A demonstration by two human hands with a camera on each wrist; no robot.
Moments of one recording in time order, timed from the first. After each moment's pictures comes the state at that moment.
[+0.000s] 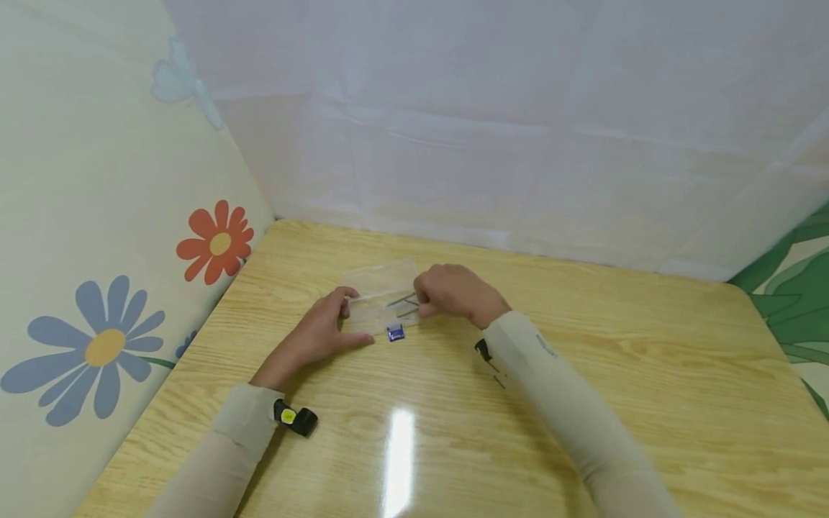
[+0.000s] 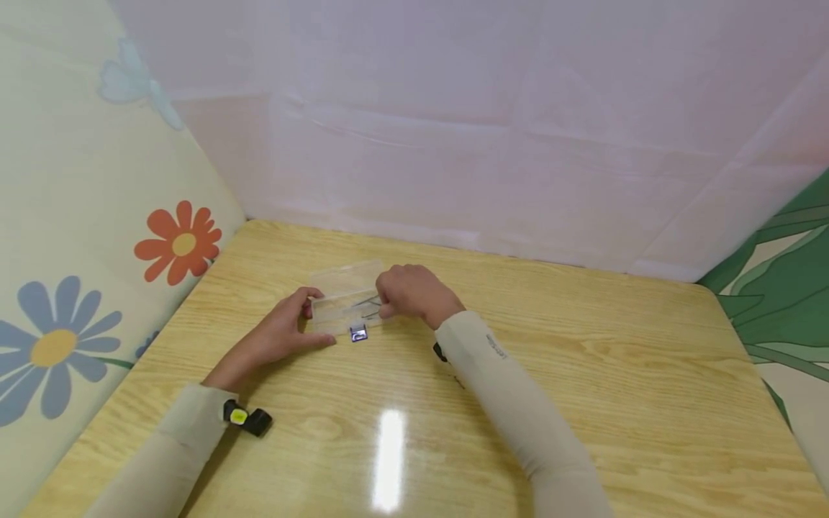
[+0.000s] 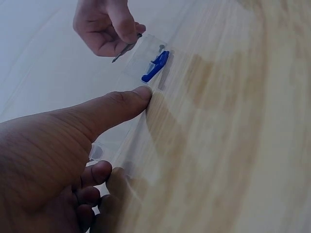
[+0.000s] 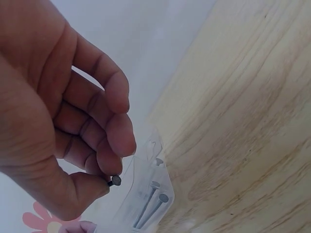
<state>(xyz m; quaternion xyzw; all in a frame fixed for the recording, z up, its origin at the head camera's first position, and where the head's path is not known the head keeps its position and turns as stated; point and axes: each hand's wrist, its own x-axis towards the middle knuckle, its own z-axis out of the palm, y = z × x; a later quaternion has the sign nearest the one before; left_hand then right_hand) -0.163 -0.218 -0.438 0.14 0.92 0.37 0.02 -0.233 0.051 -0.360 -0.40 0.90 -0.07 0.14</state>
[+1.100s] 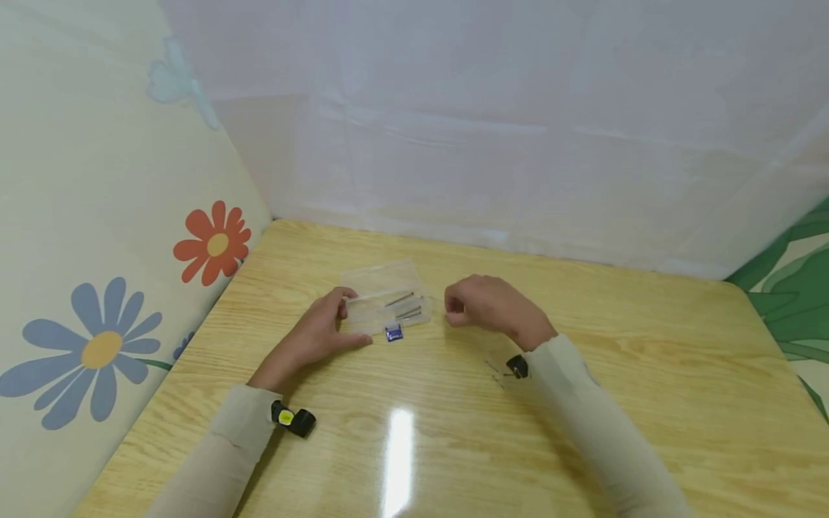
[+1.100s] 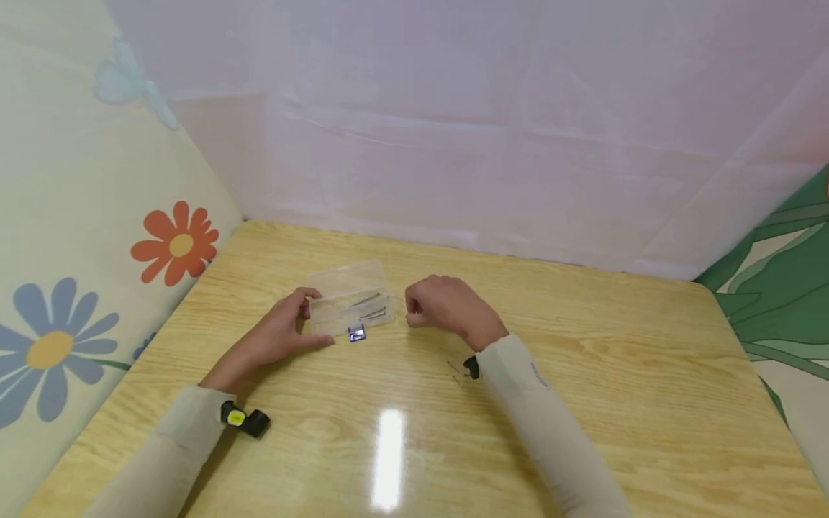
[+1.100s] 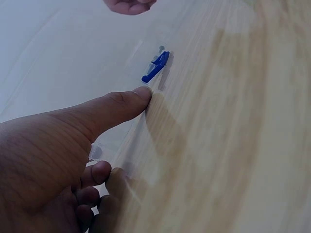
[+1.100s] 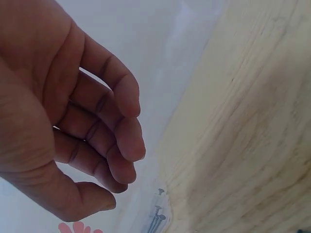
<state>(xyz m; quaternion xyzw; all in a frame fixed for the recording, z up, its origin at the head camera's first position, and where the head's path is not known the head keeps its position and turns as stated) -0.164 -0.220 -0.442 0.14 0.92 0.37 0.03 -0.209 0.107 -0.357 -0.39 0.90 -0.13 0.12</state>
